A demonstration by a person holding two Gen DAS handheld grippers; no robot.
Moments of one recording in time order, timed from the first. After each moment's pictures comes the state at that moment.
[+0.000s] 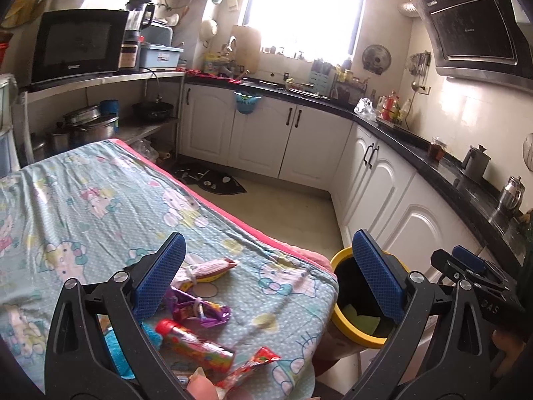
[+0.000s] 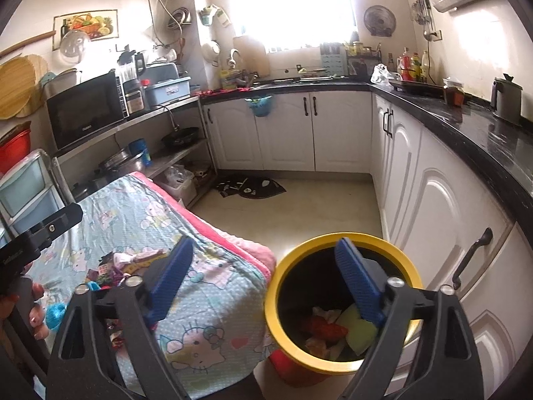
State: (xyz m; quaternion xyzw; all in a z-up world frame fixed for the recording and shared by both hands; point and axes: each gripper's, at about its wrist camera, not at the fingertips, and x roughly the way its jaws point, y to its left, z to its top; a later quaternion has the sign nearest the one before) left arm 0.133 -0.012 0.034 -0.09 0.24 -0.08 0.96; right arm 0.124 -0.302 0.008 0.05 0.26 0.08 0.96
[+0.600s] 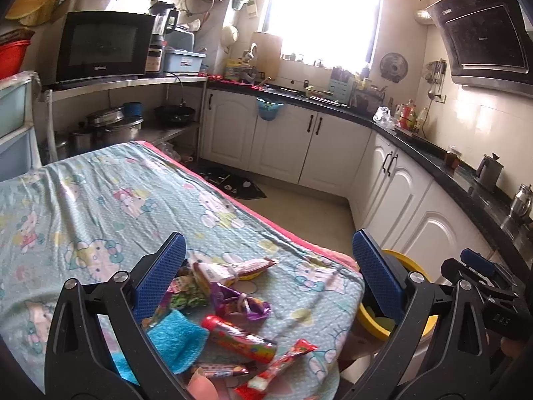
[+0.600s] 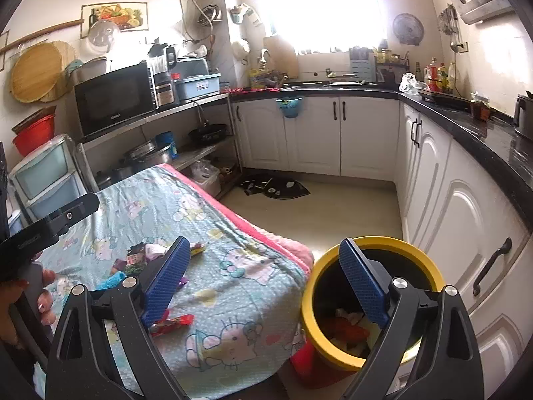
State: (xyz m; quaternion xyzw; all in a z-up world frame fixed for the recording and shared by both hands) left arm 0.115 0.029 0.035 -0.09 0.23 -0.04 0.97; right arm 0.112 -0.259 0.014 0.03 0.26 0.14 0.96
